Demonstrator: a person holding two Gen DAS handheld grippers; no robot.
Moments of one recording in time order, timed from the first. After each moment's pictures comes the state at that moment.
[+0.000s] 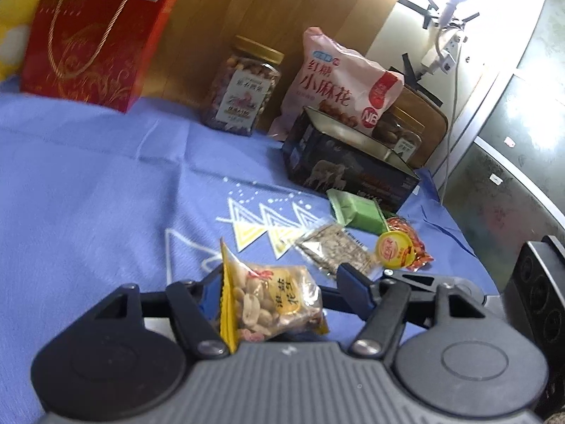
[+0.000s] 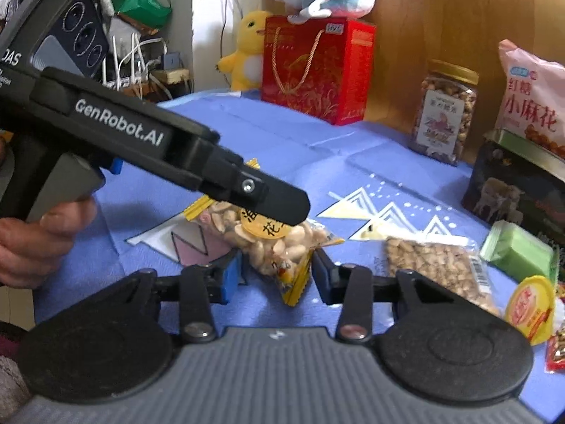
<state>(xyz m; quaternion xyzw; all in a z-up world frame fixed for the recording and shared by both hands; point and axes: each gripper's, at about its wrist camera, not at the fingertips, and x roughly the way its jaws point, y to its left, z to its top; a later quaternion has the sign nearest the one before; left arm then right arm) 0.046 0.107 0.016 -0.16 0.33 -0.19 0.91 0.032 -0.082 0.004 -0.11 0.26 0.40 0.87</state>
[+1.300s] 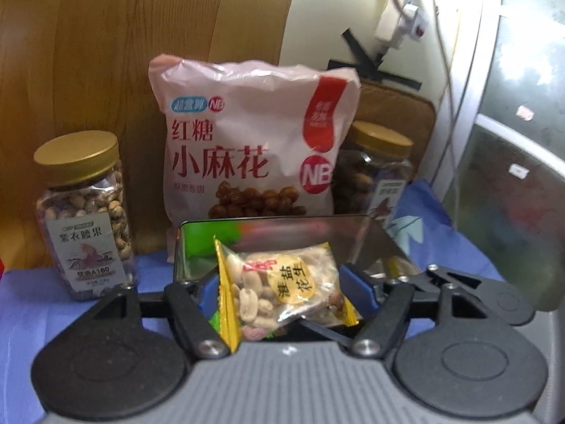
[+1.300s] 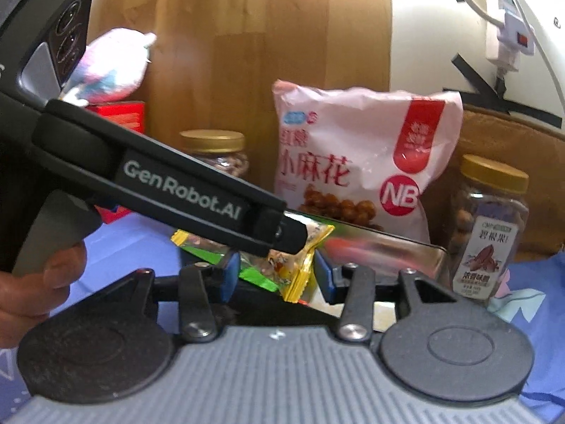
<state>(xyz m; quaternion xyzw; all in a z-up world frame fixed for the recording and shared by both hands) 0.259 -0.058 0.066 -0.02 0.30 -0.24 0.92 0.186 -0.192 0.040 -0.06 0.17 0.19 0.97</state>
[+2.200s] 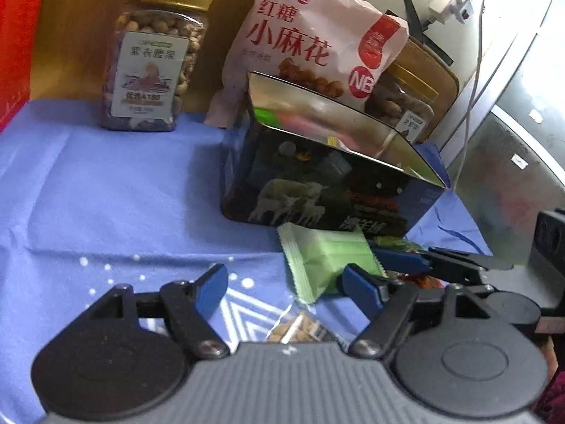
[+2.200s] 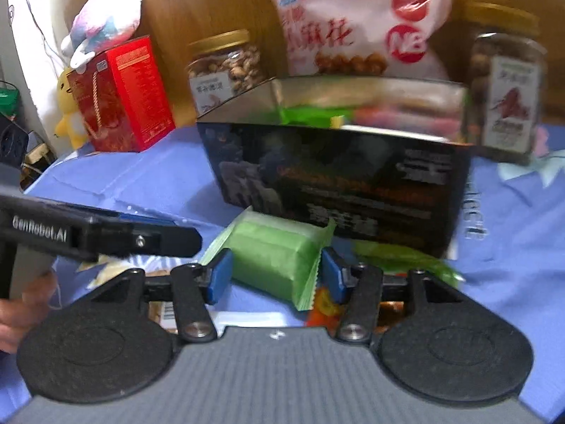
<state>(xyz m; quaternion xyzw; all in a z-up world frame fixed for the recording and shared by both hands) 0.197 0.009 -0.001 -0.13 0.39 -0.23 0.88 0.176 -0.217 0.003 0.02 0.35 0.25 0.90</state>
